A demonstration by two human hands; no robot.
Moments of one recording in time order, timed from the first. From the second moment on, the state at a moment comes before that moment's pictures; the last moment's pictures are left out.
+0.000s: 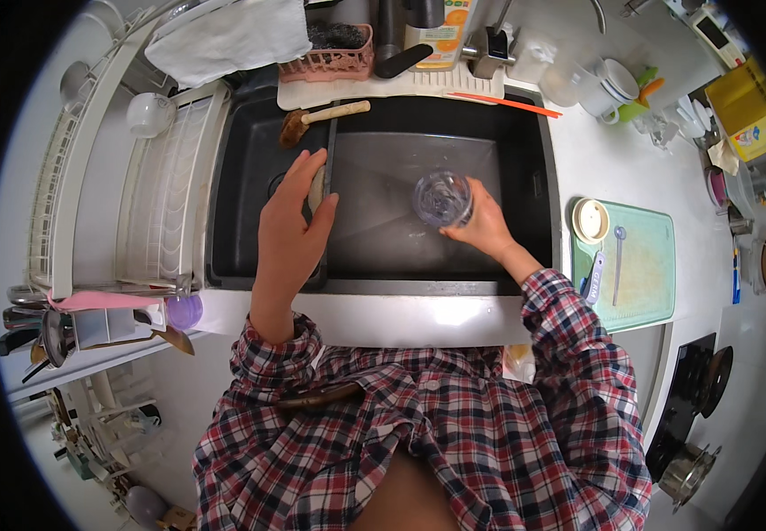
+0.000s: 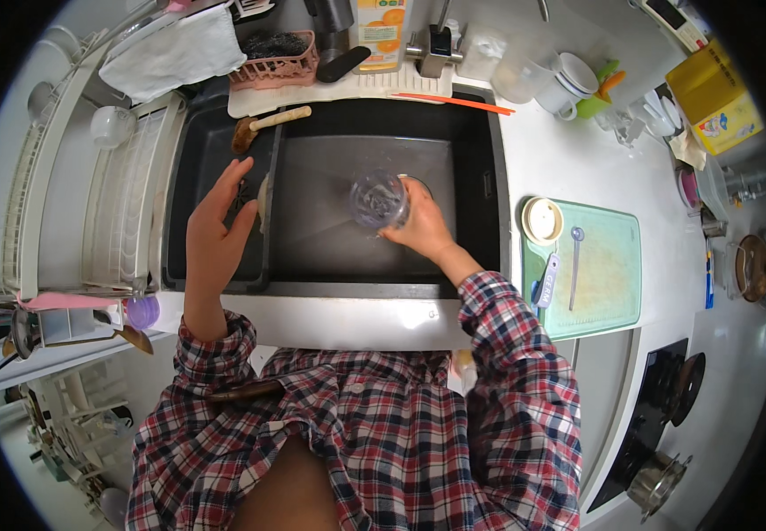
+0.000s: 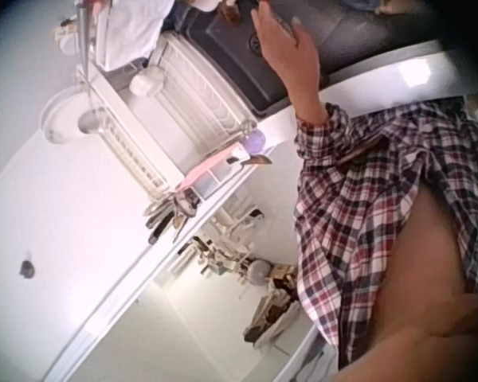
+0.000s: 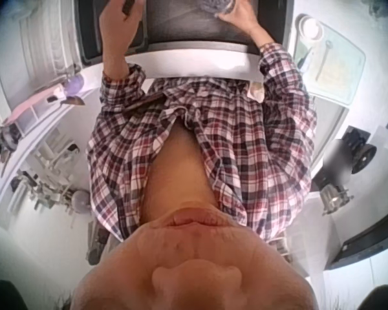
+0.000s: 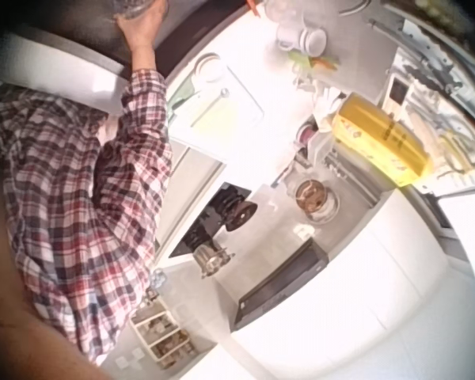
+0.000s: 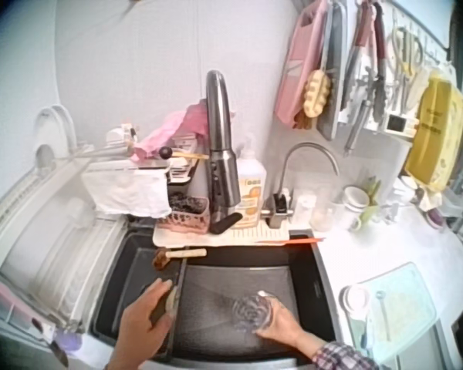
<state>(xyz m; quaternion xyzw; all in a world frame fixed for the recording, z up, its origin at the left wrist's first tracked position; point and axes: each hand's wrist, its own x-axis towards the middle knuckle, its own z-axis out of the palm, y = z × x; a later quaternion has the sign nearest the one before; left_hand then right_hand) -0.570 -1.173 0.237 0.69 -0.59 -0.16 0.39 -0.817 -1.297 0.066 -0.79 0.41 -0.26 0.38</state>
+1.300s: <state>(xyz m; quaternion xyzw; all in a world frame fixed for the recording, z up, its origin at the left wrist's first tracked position) -0.554 -1.130 0.220 0.68 -0.61 -0.13 0.38 -0.878 -1.368 0.088 -0.76 0.42 -0.11 0.48</state>
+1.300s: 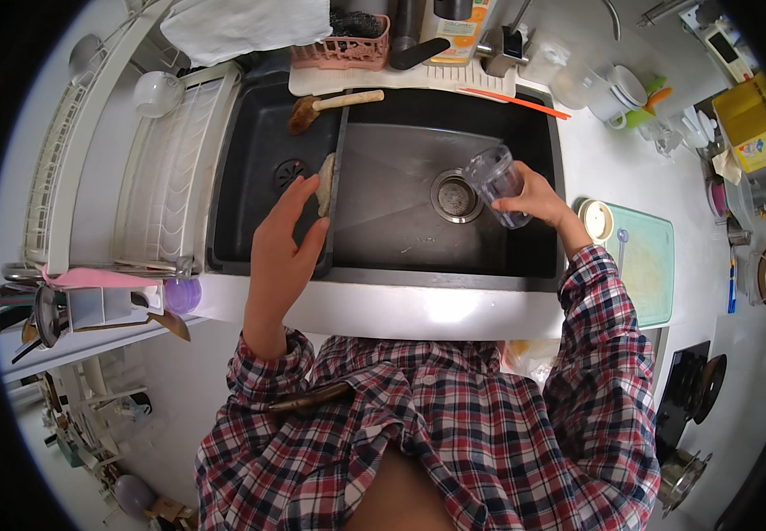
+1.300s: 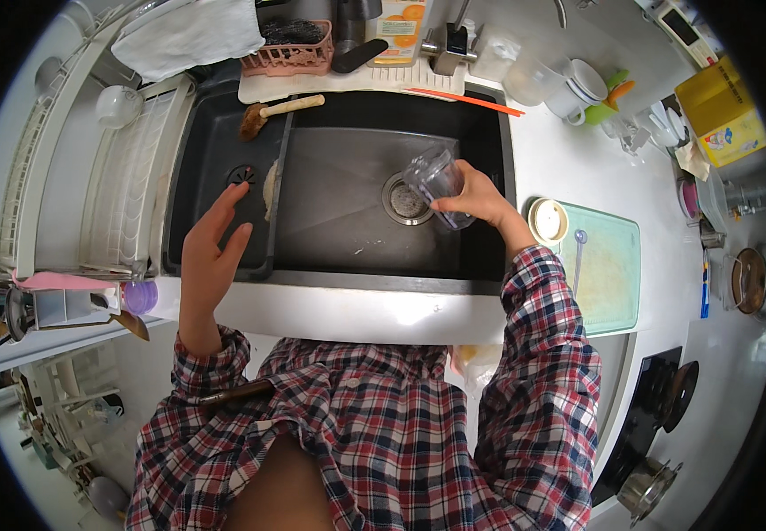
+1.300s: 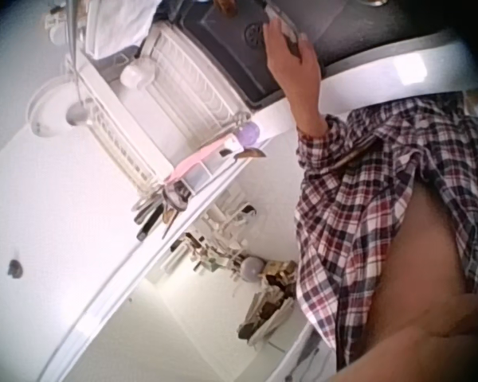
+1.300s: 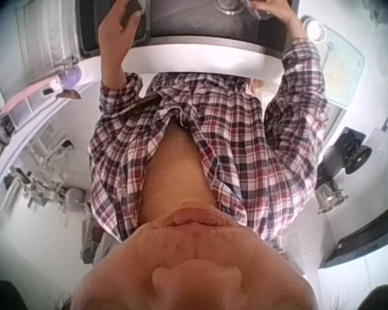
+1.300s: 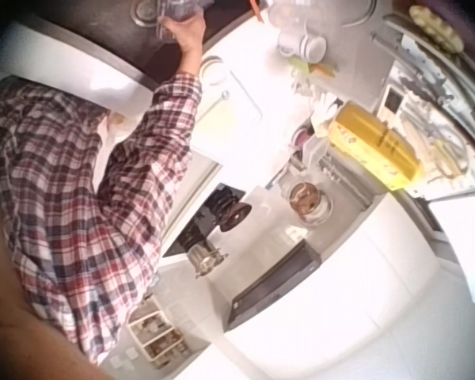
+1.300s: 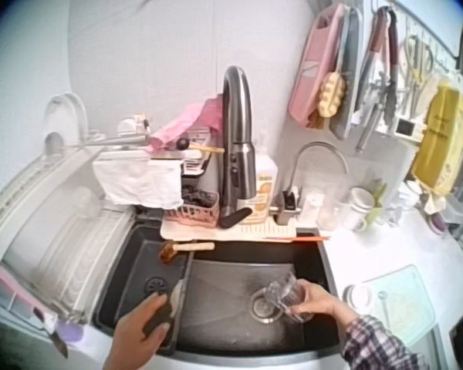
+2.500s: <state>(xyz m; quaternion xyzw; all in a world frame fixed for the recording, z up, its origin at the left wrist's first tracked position) -0.544 -1.034 0.233 0.75 -0.51 -0.08 0.41 -0.663 -1.350 0.266 -0.98 0.15 0.06 0.15</state>
